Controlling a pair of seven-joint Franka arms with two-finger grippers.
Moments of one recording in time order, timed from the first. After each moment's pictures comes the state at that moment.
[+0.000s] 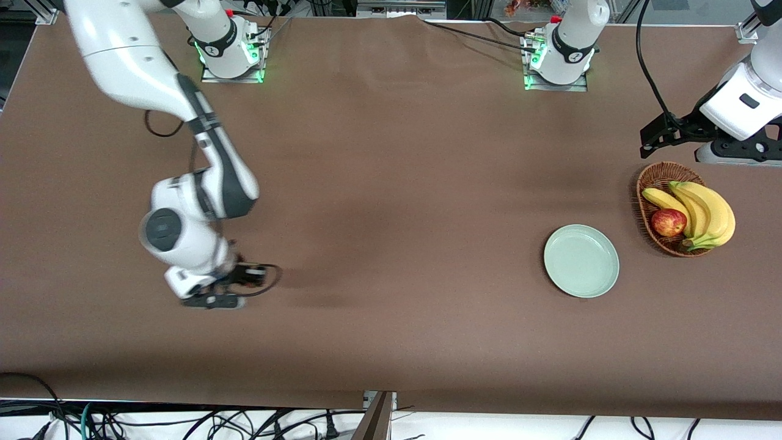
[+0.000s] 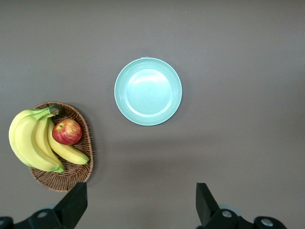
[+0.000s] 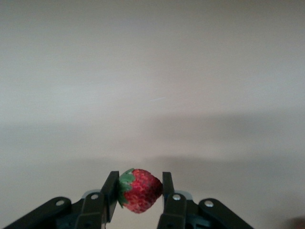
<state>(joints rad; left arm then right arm) 0.00 -0.05 -0.06 -1.71 0.01 1.66 -0.02 0.26 0.74 0.09 -1.45 -0.04 2.31 0.45</state>
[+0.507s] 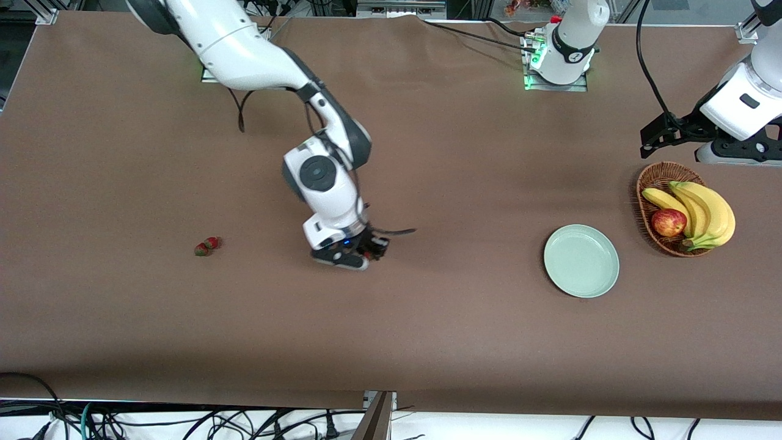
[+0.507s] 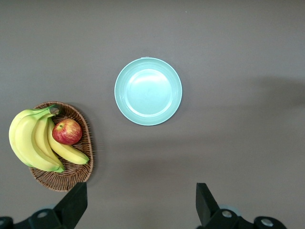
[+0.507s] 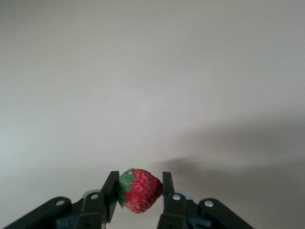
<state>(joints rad) 0.00 -0.05 -0.06 -1.71 0.01 1.66 -0.02 0.60 0.85 0.09 -1.38 -0.03 2.55 0.95</state>
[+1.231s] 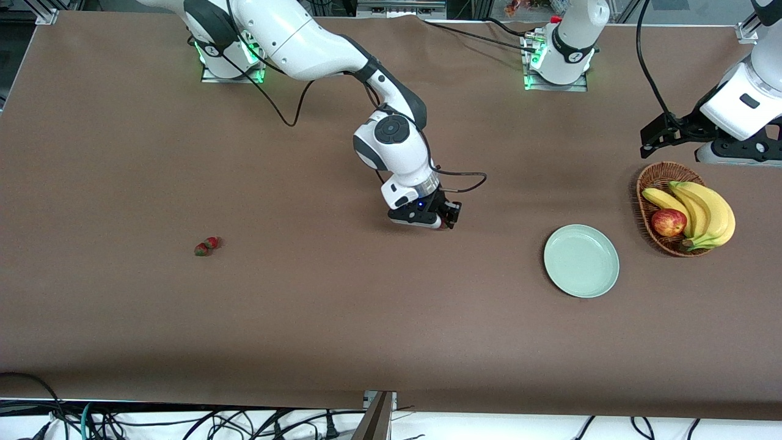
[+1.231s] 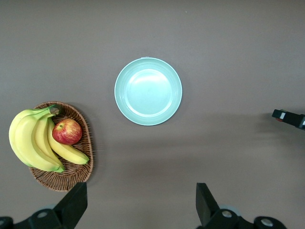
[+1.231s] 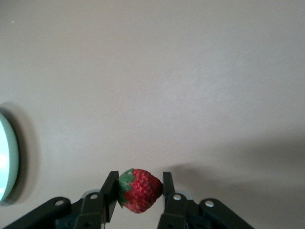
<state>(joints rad) 0.00 -0.05 -0.06 -1.71 0.01 1.66 -0.02 0.81 1.00 0.09 -1.23 -0.02 2.71 1.17</state>
